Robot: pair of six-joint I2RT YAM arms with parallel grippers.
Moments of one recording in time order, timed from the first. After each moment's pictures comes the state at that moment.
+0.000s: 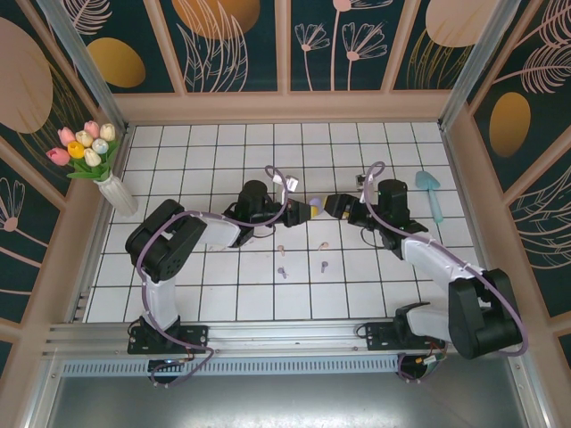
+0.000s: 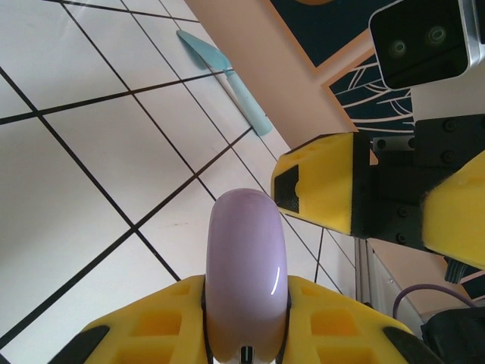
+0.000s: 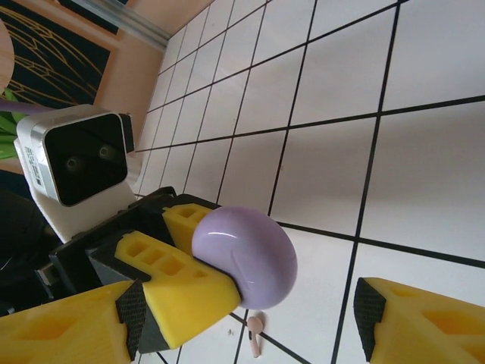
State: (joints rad) left arm -0.66 1.93 0.88 0.79 0.69 -0.71; right arm 0.30 1.25 0.57 0.18 -0.61 0.65
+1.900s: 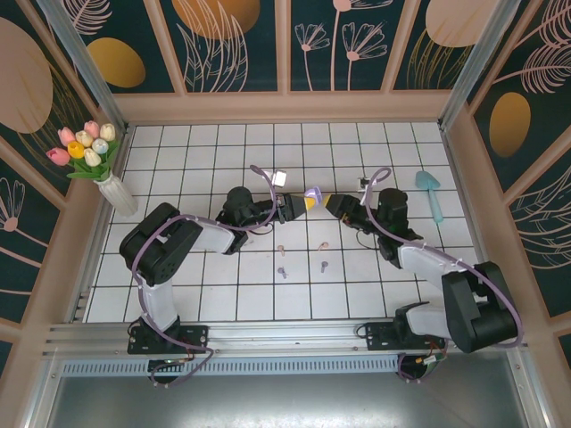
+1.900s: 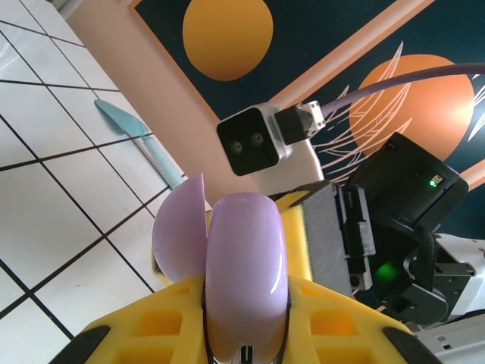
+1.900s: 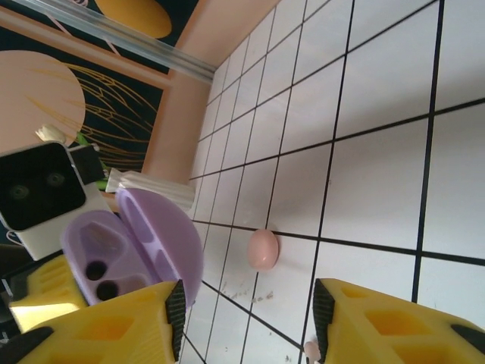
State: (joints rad) left arm -0.65 1.89 0.78 1.20 0.71 -0.97; right arm 0.31 1.28 0.45 0.52 -0.64 0.91
